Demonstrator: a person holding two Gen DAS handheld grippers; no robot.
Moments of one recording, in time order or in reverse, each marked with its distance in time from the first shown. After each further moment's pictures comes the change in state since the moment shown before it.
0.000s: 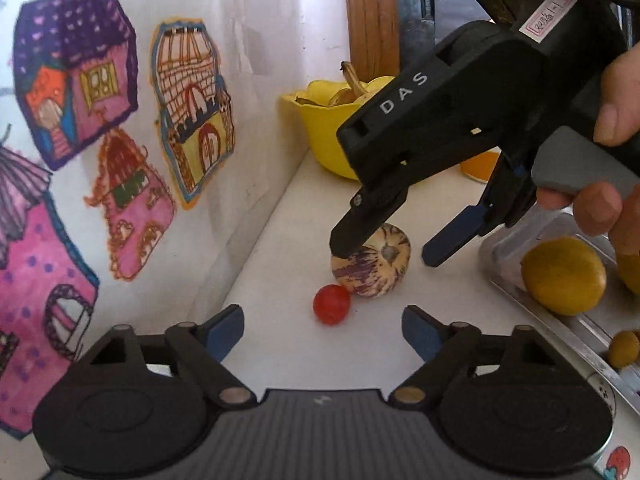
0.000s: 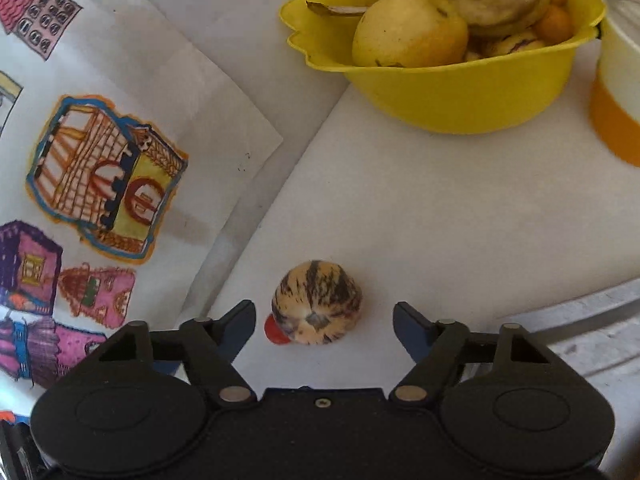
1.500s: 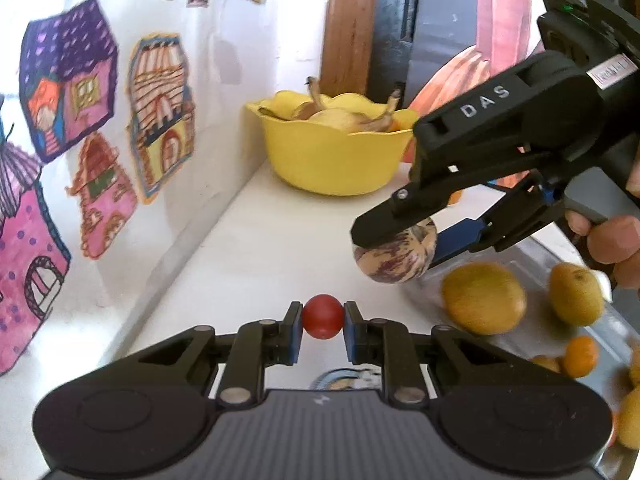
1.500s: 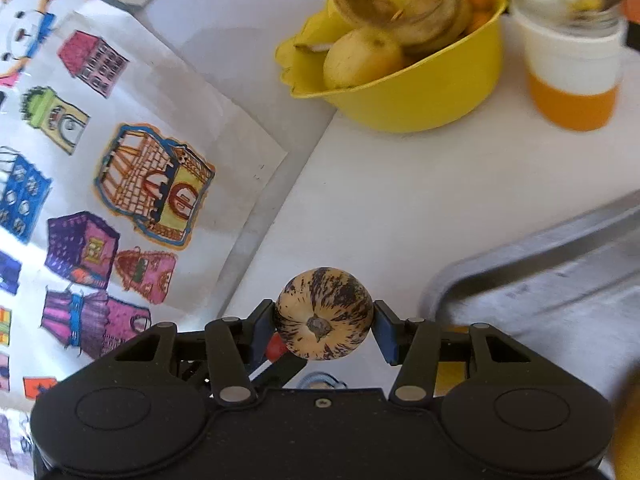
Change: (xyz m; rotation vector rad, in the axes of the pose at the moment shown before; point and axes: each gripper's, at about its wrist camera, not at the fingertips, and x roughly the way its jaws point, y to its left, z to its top) left arm -0.033 -0.020 0.000 -0.095 -0.016 -0.144; right arm -0.060 -0.037 -0.043 0.050 -0.095 0.076
